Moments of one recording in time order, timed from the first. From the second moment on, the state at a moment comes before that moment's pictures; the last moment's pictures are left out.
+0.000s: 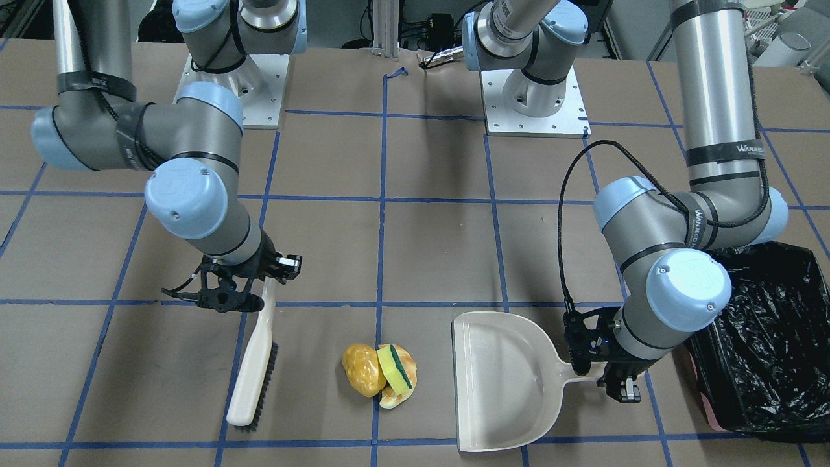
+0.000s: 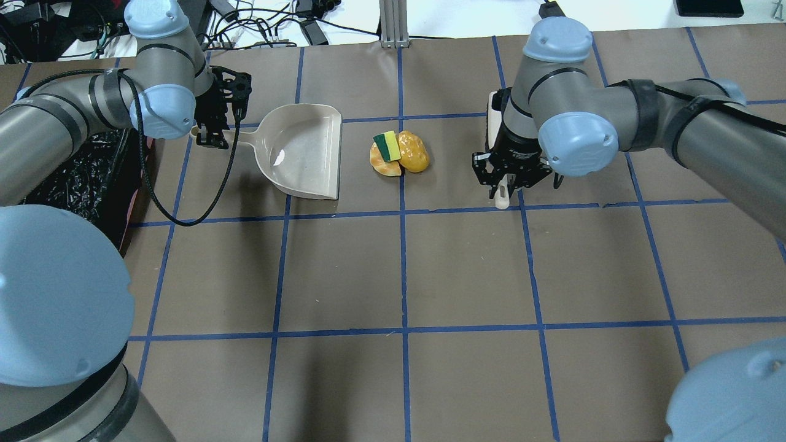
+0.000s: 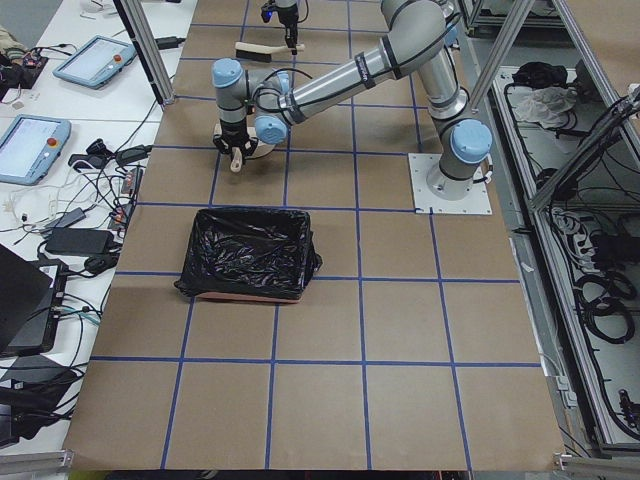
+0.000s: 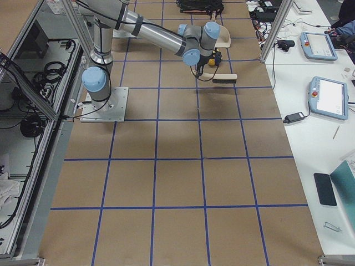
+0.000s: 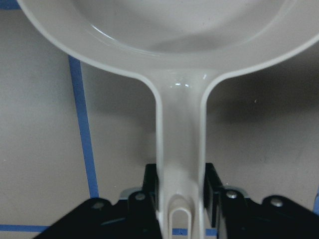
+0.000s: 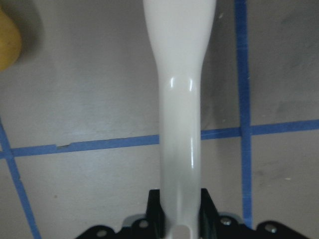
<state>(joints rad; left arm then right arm) -1.44 -2.13 -1.50 -1.00 1.68 1.72 1.66 -1.21 1.73 -1.96 -1.48 0.20</state>
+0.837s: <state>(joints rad) -1.45 -2.13 -1.50 -1.00 1.69 1.71 1.83 -1.13 1.69 -2.01 -1.41 0.41</state>
